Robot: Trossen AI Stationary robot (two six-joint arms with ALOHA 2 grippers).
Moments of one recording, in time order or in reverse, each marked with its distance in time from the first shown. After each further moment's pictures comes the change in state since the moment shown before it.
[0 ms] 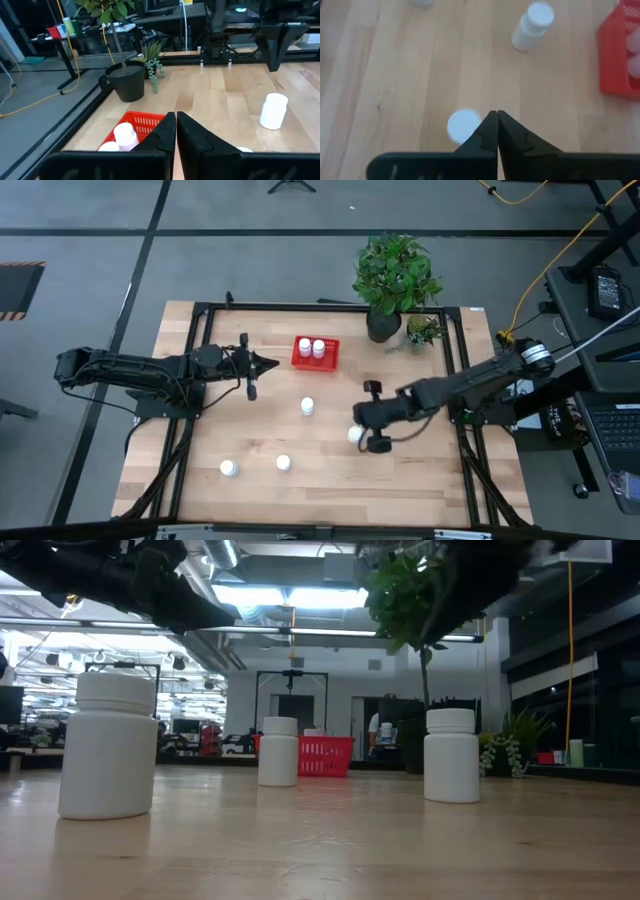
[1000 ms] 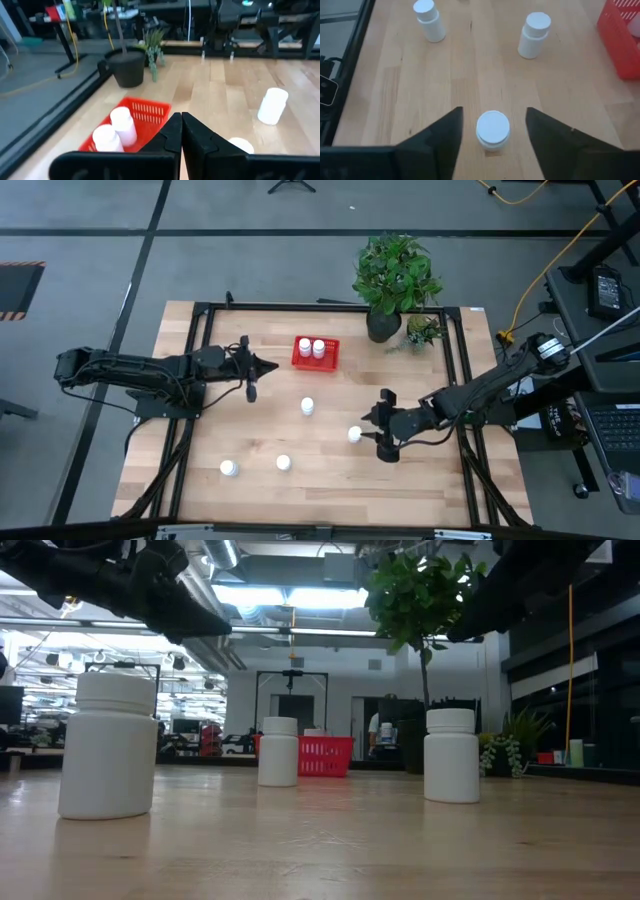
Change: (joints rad) left arm -0.001 0.000 0.000 -0.070 0.011 -0.097; right arm 0.115 -0.160 -0.253 0.301 0.115 0.258
